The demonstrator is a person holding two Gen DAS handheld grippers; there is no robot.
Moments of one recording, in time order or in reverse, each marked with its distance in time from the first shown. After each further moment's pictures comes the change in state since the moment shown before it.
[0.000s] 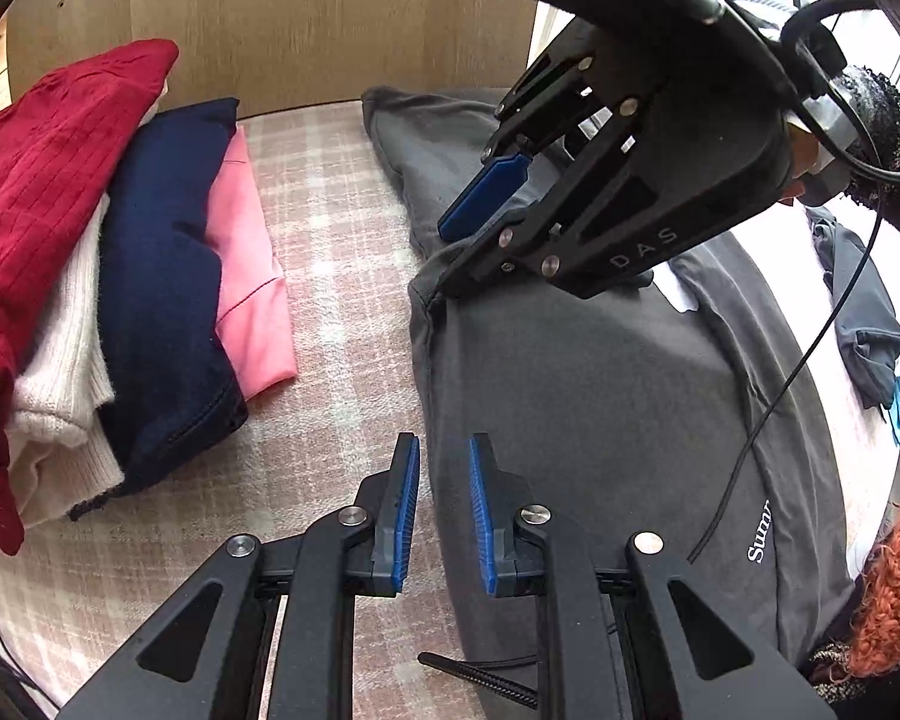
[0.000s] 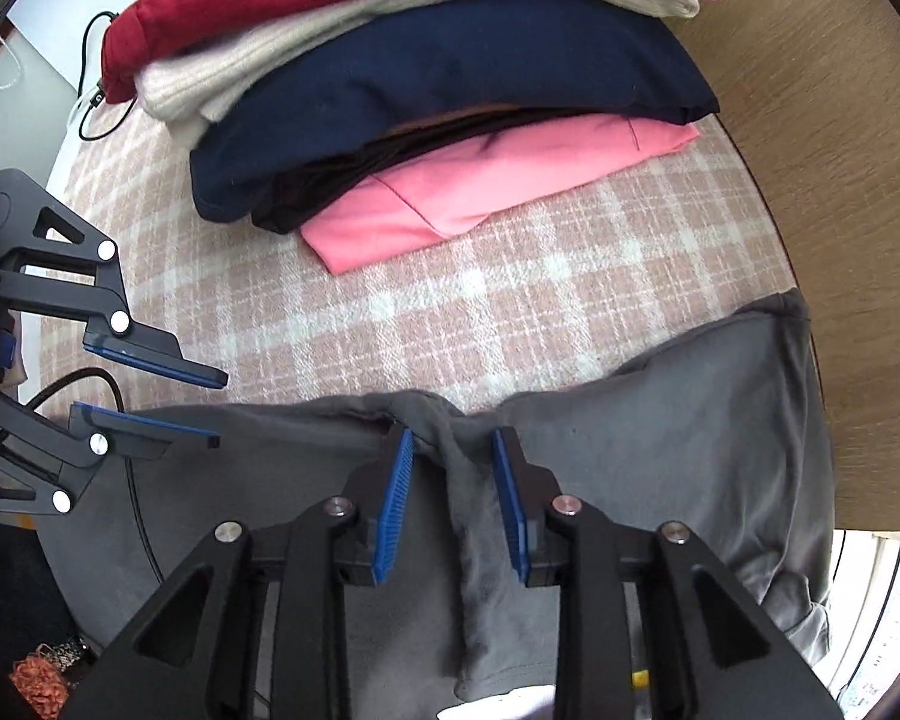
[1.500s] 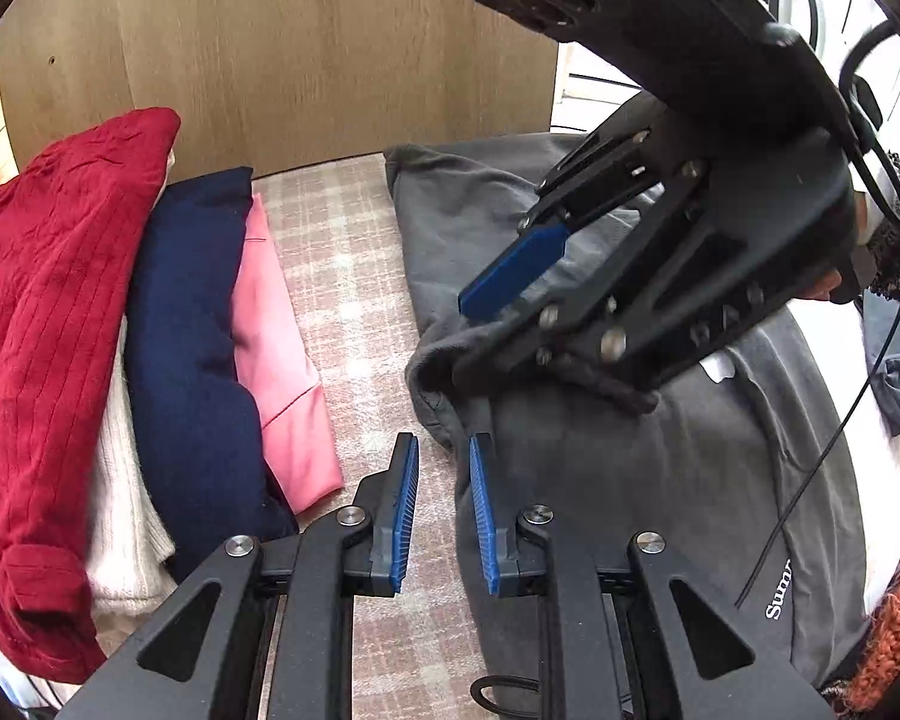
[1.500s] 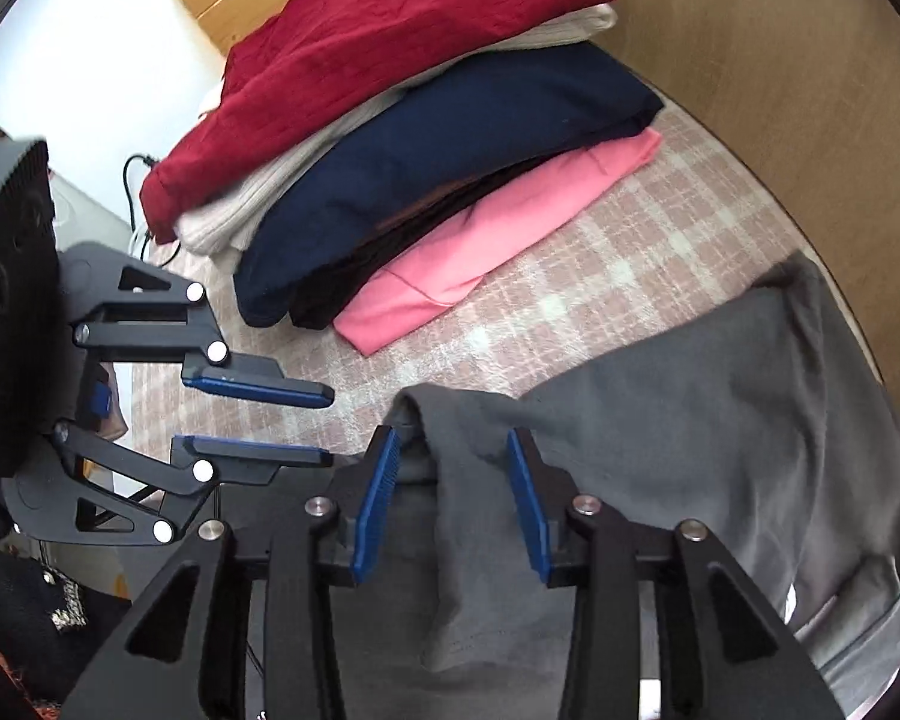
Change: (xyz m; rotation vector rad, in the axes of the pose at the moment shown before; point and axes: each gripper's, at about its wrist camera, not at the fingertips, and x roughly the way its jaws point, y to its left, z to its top) left arm -0.002 -0.003 0.049 0.031 -0.038 0.100; right arm -0.029 -0.028 -0.004 0.168 -0.212 0.294
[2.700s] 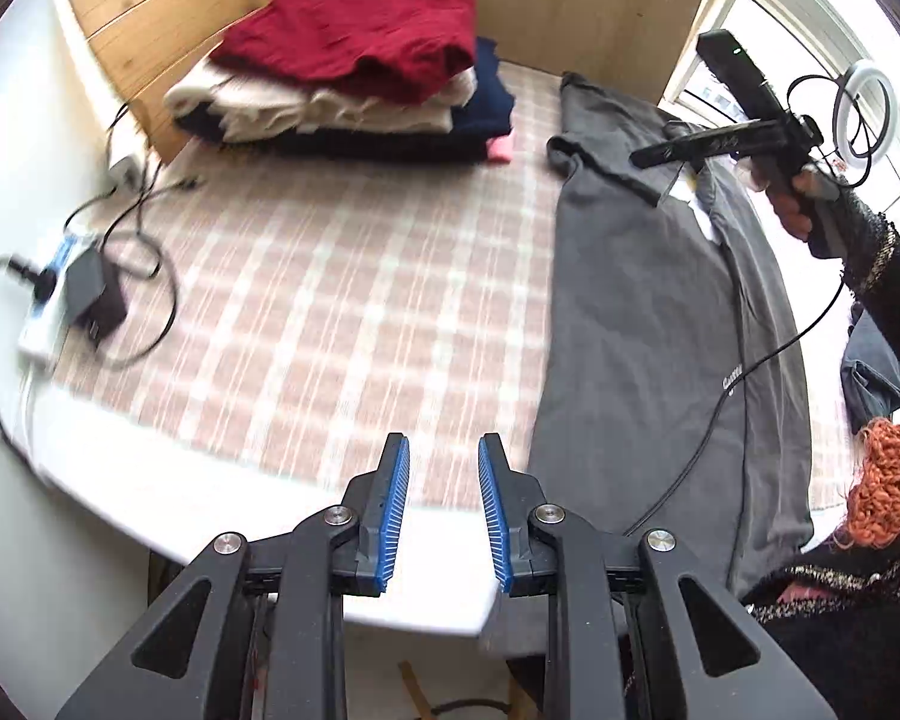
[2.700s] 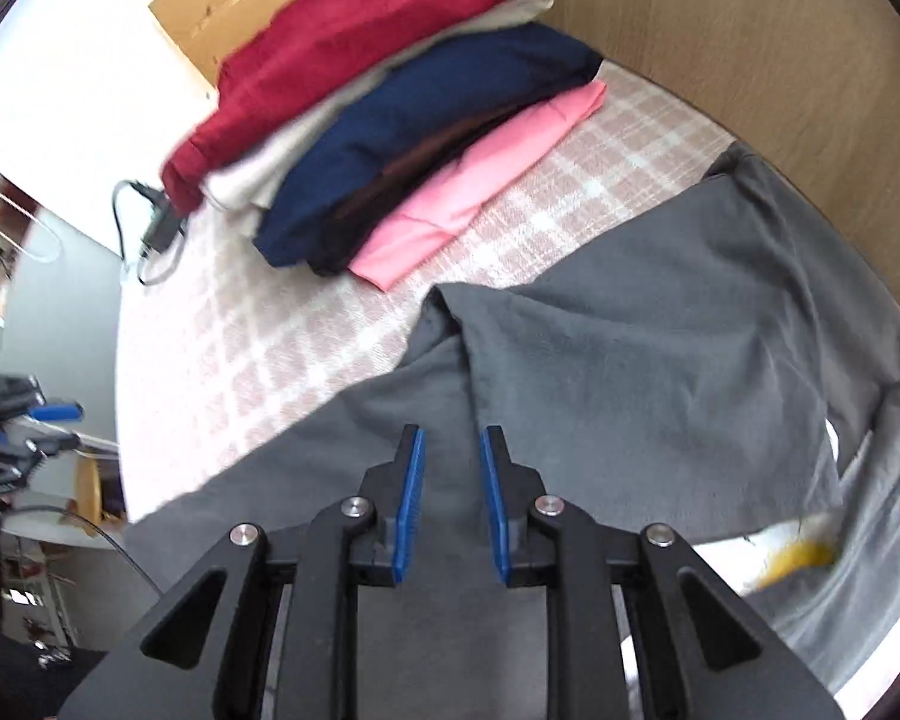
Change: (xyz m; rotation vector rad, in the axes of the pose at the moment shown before) left arm -0.182 0.004 -0.263 -0.484 0.098 0.112; right arm -0.068 0.003 -0.076 0.200 -0.133 -0.062
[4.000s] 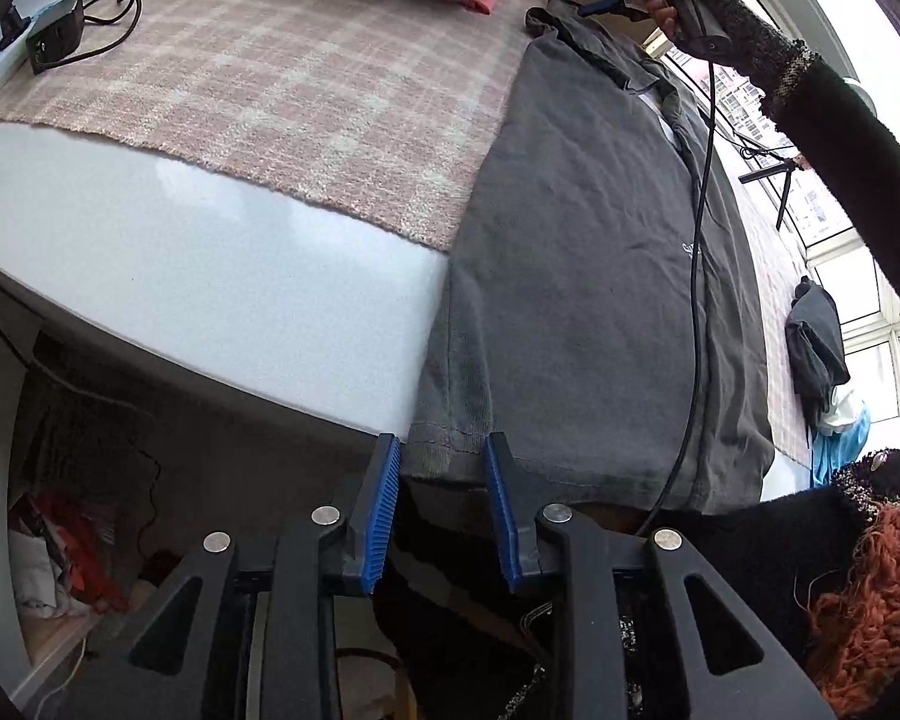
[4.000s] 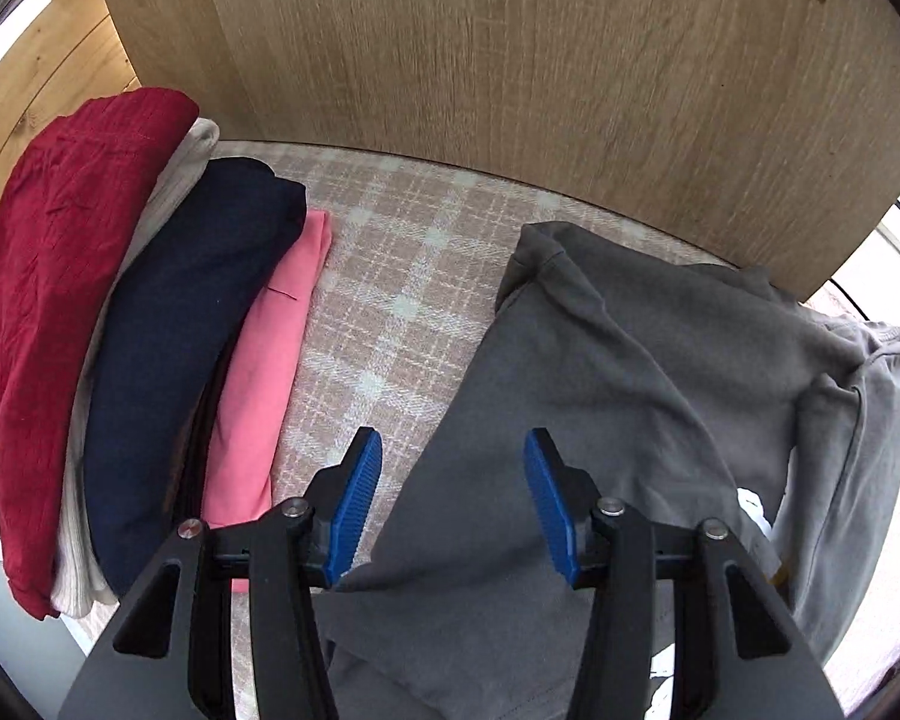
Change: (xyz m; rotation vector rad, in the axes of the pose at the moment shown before) left arm 0.060 -0.006 -0.085 -0.111 0.099 -0.231; right arm 0.062 -0.064 0.100 0.483 -0.007 -0.391
